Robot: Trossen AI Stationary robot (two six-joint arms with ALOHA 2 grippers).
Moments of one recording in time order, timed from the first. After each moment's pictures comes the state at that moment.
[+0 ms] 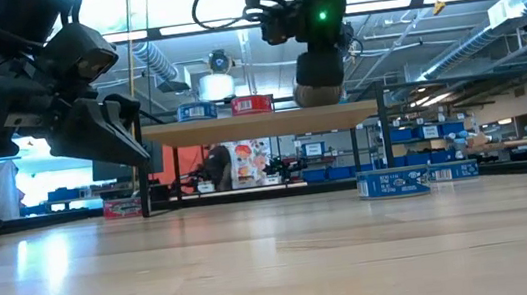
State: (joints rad) left arm -0.28 1.22 0.35 0.26 -0.24 0.04; right arm -0.02 1.93 1.64 -1.17 1.05 0.13
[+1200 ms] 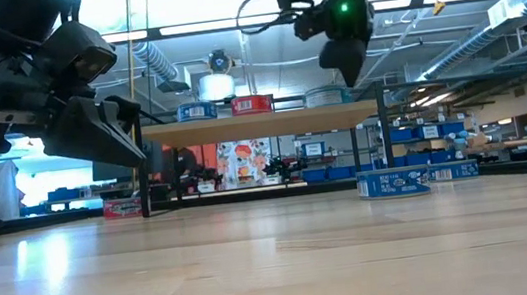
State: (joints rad) left arm -0.28 1.22 0.35 0.26 -0.19 0.02; right arm -0.18 1.82 1.64 -1.38 0.82 0.32
